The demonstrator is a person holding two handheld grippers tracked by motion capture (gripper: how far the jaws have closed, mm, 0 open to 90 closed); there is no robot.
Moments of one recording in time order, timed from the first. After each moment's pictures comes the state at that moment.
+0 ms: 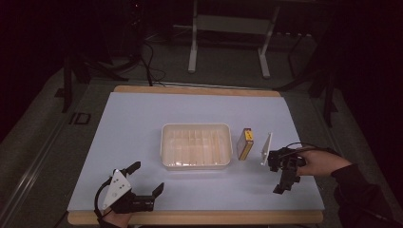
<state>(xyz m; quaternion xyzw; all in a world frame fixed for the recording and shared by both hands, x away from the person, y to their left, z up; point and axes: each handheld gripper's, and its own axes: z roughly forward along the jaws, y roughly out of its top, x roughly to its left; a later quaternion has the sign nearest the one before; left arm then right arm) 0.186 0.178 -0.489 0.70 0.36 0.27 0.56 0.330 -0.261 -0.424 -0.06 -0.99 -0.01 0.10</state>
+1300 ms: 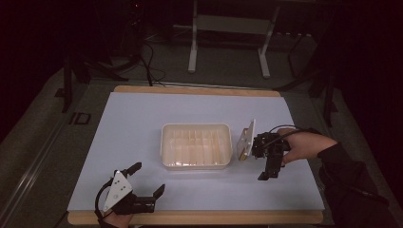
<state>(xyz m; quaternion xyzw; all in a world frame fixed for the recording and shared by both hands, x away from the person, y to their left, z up) 0.183 0.176 -0.488 0.70 0.35 0.27 0.56 0.335 -0.201 -0.368 0.04 -1.00 -0.03 0.05</state>
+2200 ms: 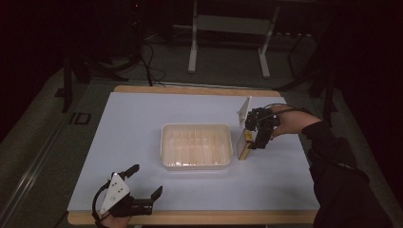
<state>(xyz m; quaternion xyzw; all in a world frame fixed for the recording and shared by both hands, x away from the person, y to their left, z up) 0.178 0.181 -0.491 0.70 0.36 0.27 0.56 0.404 -0.193 -0.365 0.02 -1.00 -0.06 -0.05</state>
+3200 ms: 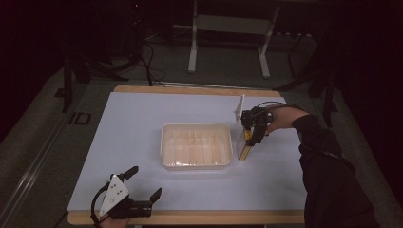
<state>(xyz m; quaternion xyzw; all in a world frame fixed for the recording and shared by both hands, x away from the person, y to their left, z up) 0.174 0.182 -0.492 0.70 0.36 0.27 0.55 0.439 -0.191 -0.396 0.01 -1.00 -0.03 0.00</state>
